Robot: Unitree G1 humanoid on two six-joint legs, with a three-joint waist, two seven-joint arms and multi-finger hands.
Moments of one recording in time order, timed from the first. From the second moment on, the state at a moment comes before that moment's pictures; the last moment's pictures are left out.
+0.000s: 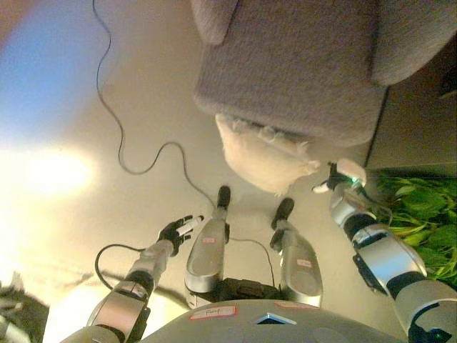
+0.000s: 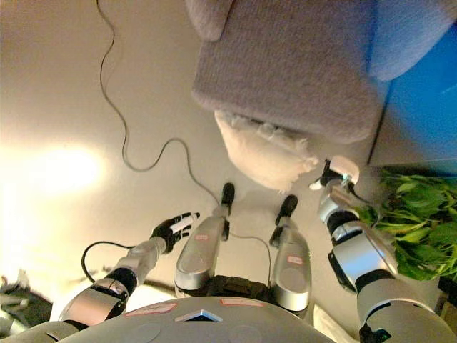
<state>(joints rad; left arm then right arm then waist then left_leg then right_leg) -0.19 0.26 -0.30 1.04 -0.46 0.00 -0.09 -0.65 -0.42 0.48 1.18 -0.36 0.30 -0.28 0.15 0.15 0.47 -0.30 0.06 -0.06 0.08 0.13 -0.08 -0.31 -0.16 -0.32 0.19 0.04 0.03</state>
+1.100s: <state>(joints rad) -0.11 0.37 -0.38 0.59 -0.86 -0.24 -0.21 -1.06 -0.58 0.50 1.23 -0.20 0.35 -0.25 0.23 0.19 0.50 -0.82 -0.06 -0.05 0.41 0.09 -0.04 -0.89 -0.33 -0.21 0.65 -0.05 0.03</state>
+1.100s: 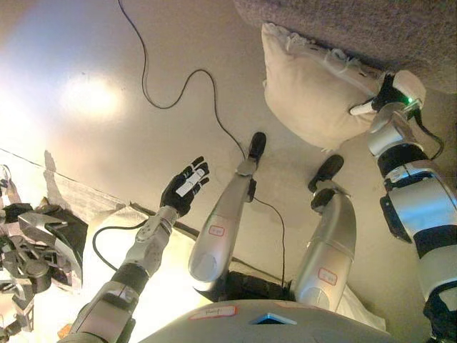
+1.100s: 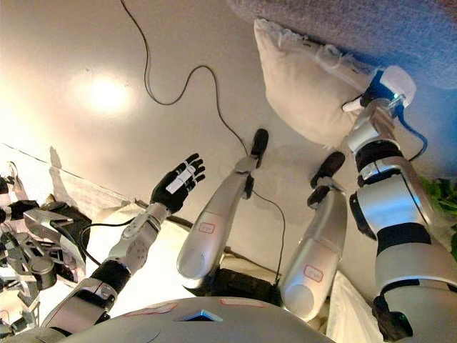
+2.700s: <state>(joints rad) -0.02 0.45 -0.26 0.64 -0.83 -0.21 -0.30 -0.80 -0.73 0.53 1.00 -0.01 0.06 0.20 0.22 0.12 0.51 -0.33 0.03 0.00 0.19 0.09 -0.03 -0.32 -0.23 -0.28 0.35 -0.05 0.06</state>
